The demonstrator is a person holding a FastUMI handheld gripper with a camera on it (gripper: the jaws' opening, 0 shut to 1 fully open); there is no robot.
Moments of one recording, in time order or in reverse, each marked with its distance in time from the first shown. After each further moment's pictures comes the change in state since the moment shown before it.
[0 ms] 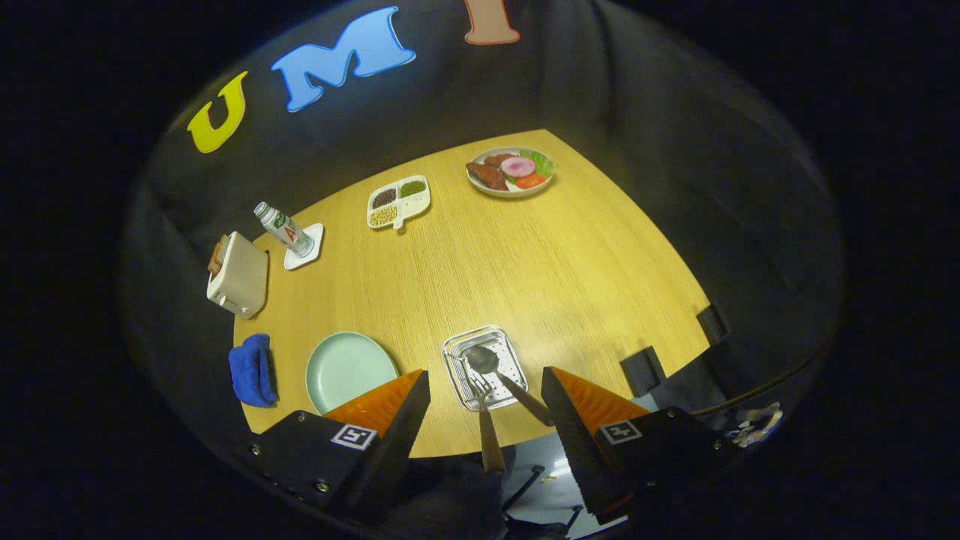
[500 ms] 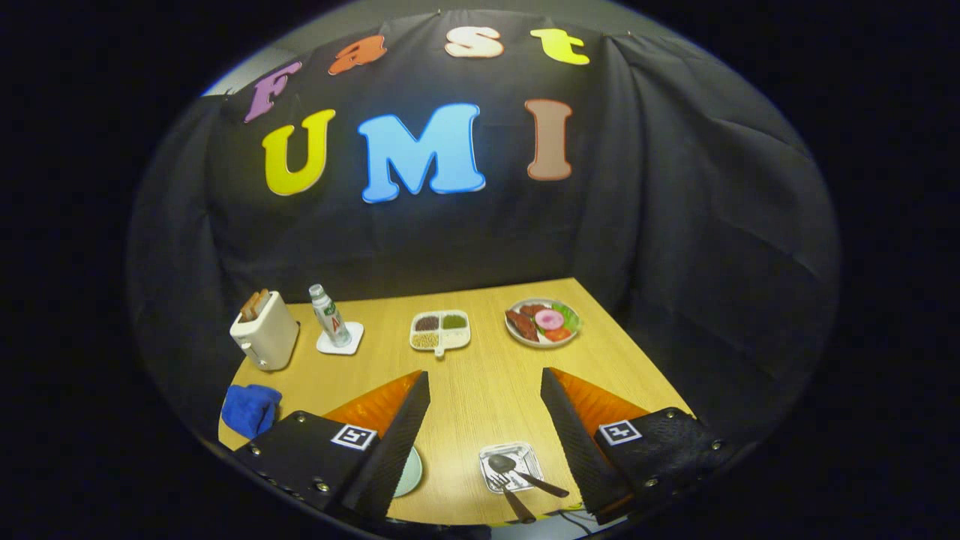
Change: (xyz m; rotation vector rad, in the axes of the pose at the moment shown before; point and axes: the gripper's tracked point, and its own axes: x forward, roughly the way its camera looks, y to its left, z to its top) arm -0.077 0.067 0.103 -0.165 -0.584 0.038
